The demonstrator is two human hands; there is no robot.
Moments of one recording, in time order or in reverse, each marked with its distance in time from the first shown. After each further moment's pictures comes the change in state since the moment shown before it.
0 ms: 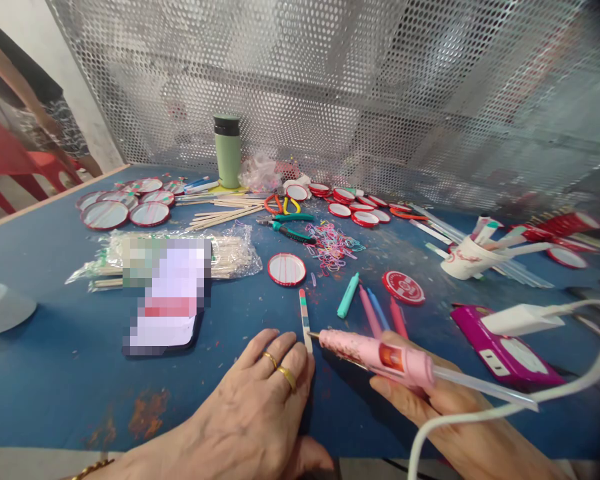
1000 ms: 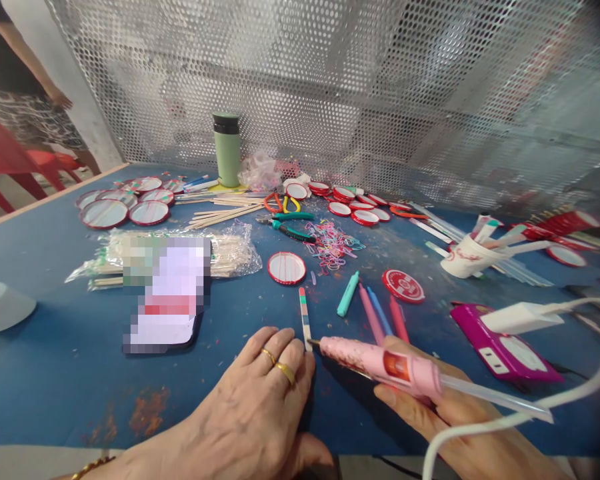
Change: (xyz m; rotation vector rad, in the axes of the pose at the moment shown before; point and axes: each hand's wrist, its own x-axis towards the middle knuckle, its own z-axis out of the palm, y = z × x) left_hand 0.000 0.001 -0.001 -0.034 -0.066 -0.044; right_hand -0.004 -0.001 -0.005 -0.092 0.047 -0.096
